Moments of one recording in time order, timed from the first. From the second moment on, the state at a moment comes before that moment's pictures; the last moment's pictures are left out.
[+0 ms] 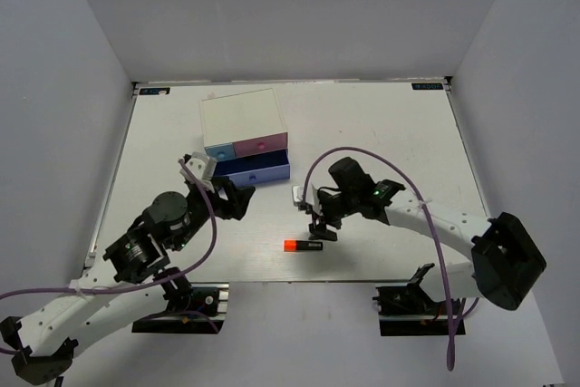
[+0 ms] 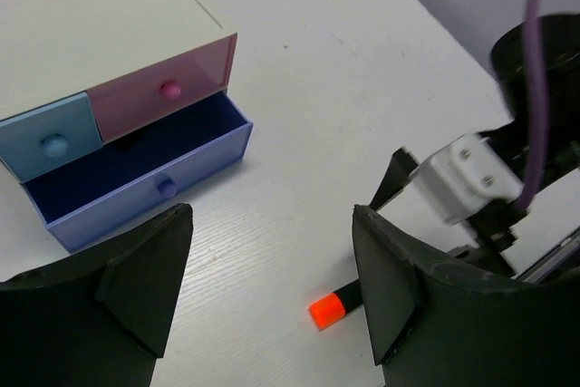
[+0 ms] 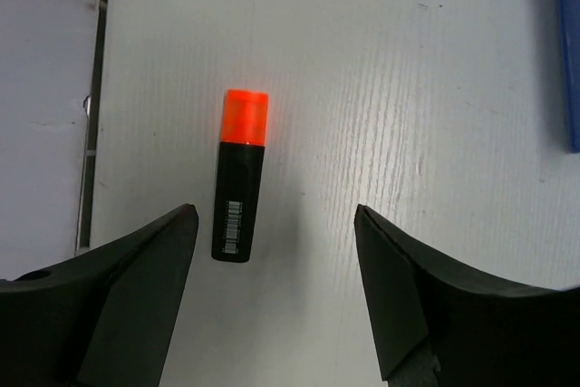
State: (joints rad) left arm -0.90 0.54 0.71 -0.32 -0.34 -0.29; right arm 0.79 1.30 0.78 -0.35 -0.65 -0.68
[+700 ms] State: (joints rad) left arm -0.90 0.40 0.67 -0.27 -0.32 -0.31; right arm 1.02 1.59 0.83 -0.29 -0.34 -0.66
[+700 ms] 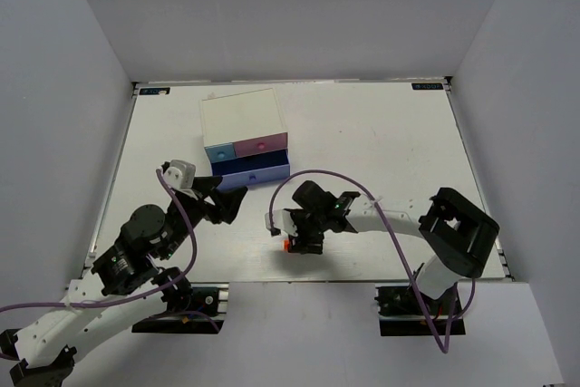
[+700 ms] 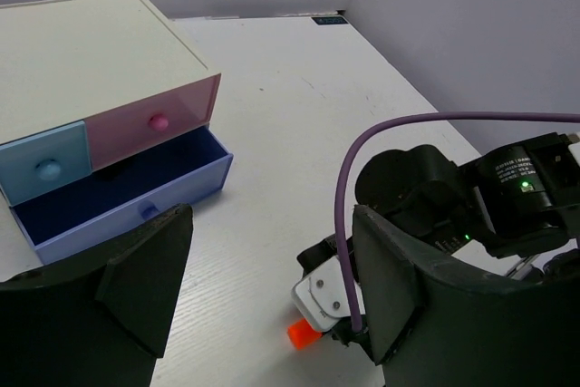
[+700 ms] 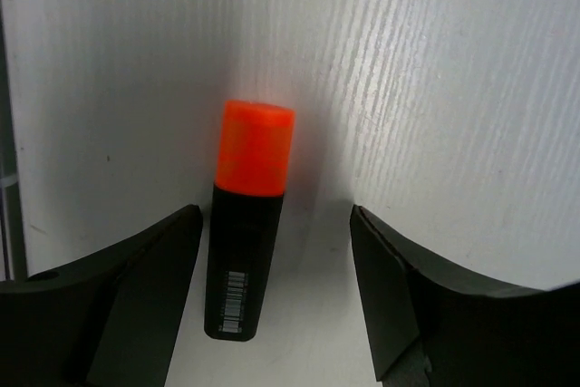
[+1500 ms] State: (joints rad) left arm -0.89 0.32 0.64 -0.23 -0.31 -0.30; right arm 1.03 1.63 1.07 -0.32 -0.16 -0.74
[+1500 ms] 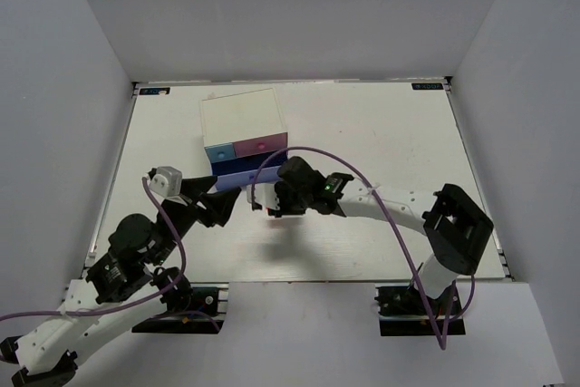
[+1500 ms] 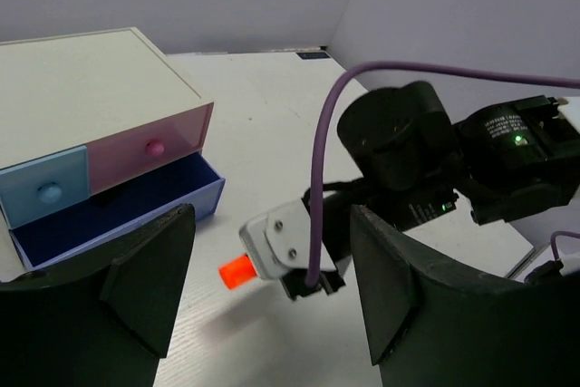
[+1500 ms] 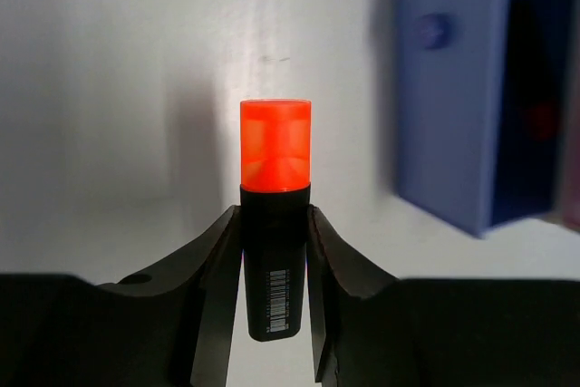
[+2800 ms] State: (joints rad) left arm -0.89 0.28 0.61 -0.19 -0.28 -0.24; right arm 1.02 2.04 1.55 -0.15 0.18 -1.01
